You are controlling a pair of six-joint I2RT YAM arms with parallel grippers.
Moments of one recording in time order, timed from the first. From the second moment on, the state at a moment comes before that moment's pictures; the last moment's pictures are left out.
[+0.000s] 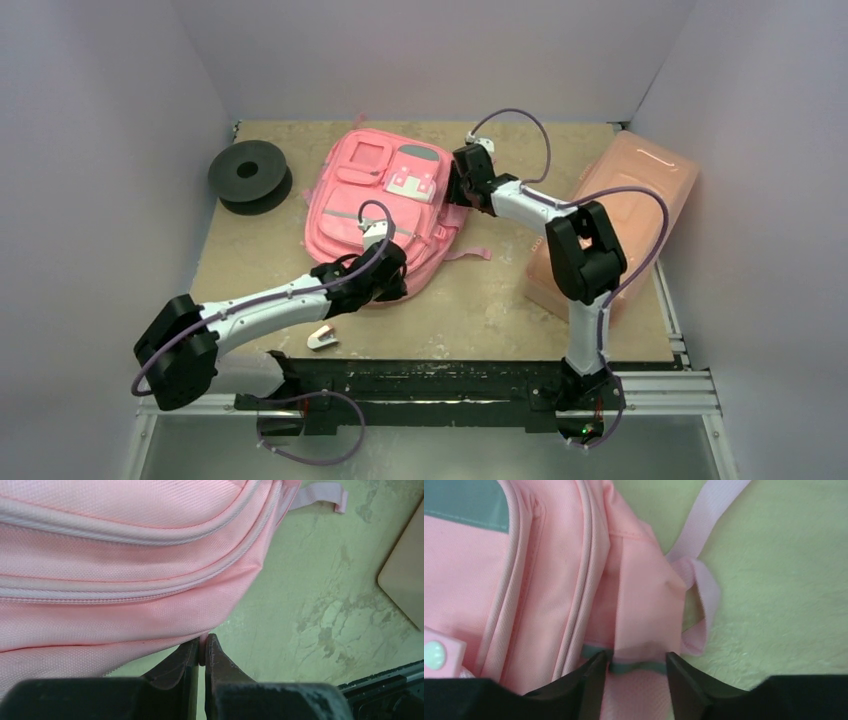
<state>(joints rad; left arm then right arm) -0.90 1.31 0.76 -0.34 -0.29 -0.91 0.49 2.00 1.42 -0.19 0.23 0.55</state>
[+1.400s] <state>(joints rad) -0.90 1.31 0.82 -0.26 -0.05 -0.78 0.70 1.48 0.82 0.03 -0.13 0.85</state>
